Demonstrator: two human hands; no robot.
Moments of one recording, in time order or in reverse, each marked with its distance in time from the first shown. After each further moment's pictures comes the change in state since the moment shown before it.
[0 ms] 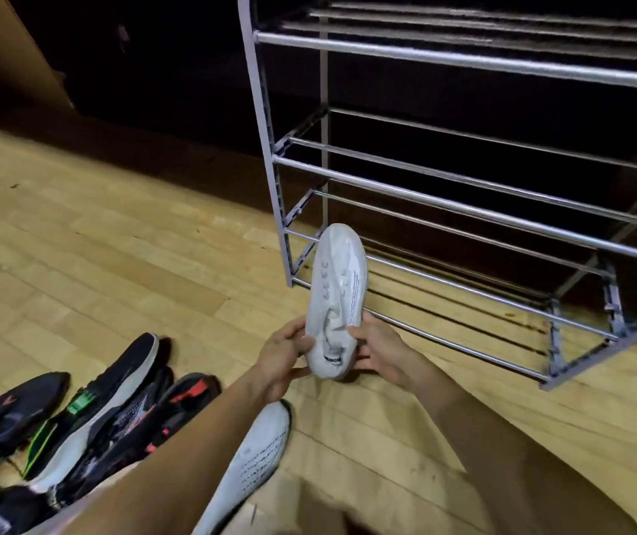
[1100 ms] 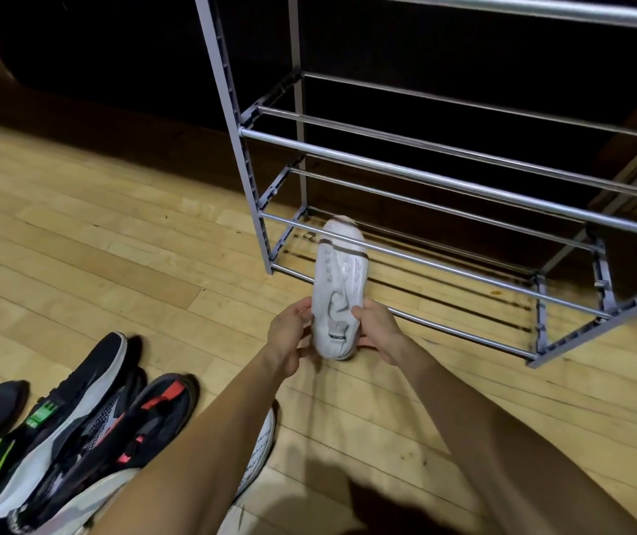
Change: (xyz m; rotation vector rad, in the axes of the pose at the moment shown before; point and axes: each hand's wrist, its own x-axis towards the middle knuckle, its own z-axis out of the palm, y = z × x) left_hand 0.049 -0.005 0.037 -0.022 0.049 -0.103; right_hand 0.049 0.021 -0.028 -0.116 0.251 0.000
